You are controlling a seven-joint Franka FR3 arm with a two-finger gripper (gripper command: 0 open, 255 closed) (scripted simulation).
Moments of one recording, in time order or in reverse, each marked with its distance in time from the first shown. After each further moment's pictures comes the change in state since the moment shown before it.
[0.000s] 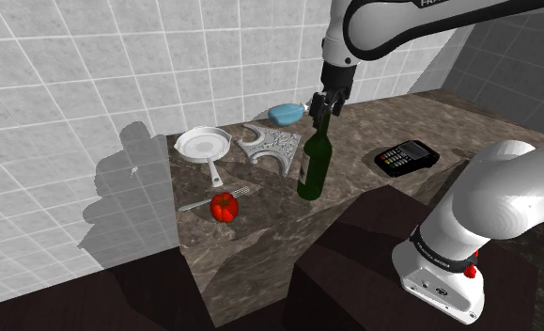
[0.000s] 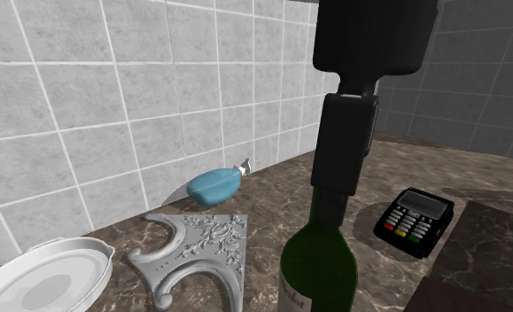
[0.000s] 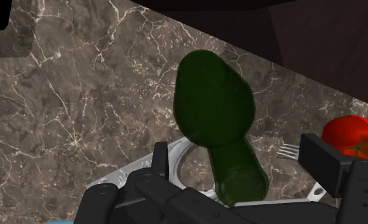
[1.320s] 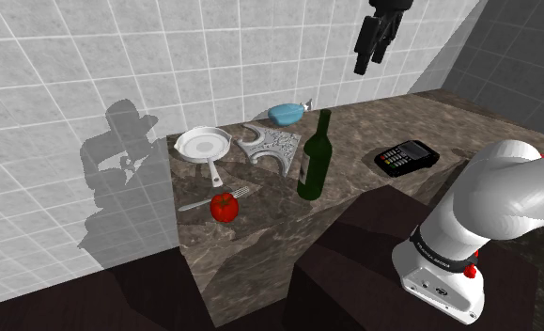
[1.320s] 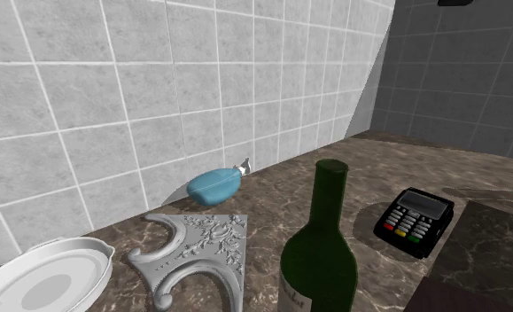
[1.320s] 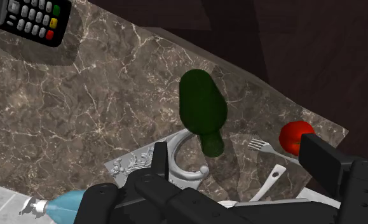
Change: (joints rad) arm 0.015 -0.197 -0.054 0.279 -0.006 -0.468 -0.099
